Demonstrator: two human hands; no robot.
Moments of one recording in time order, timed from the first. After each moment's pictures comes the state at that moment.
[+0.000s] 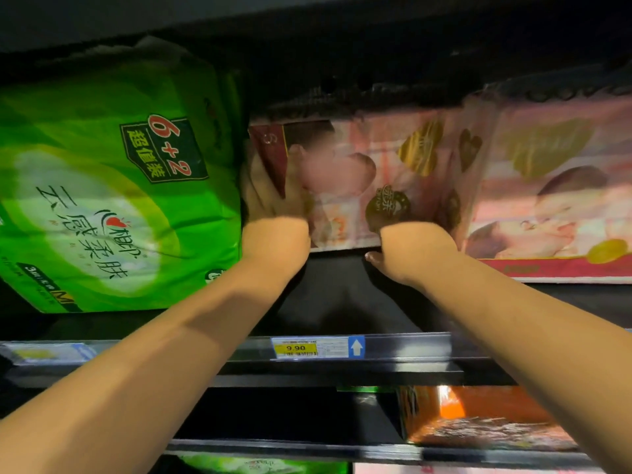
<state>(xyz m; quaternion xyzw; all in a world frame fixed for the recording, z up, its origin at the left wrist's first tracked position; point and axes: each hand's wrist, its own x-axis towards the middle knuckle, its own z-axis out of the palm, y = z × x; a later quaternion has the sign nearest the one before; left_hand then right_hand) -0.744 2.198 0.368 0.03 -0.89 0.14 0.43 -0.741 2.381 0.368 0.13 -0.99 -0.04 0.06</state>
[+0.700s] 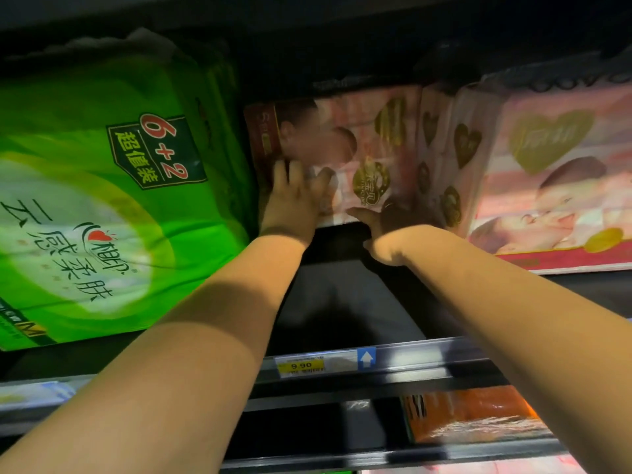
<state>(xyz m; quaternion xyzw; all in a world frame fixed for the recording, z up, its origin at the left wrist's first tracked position) -0.801 2.217 0.369 -0.07 -0.94 0.15 0.28 -0.793 2.379 0.357 0.08 -0.99 0.09 -0.05</state>
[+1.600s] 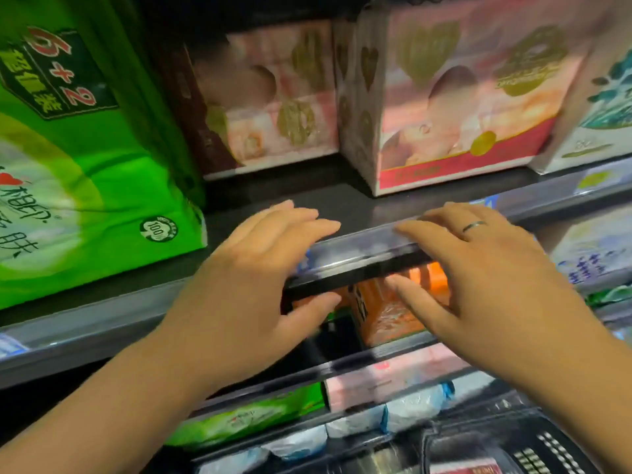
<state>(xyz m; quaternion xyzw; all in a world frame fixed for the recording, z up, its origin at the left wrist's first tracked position) -0.596 2.197 0.348 -0.40 -0.89 -0.18 0.16 -0.524 2.425 0.353 0.03 -0.98 0.06 0.20</state>
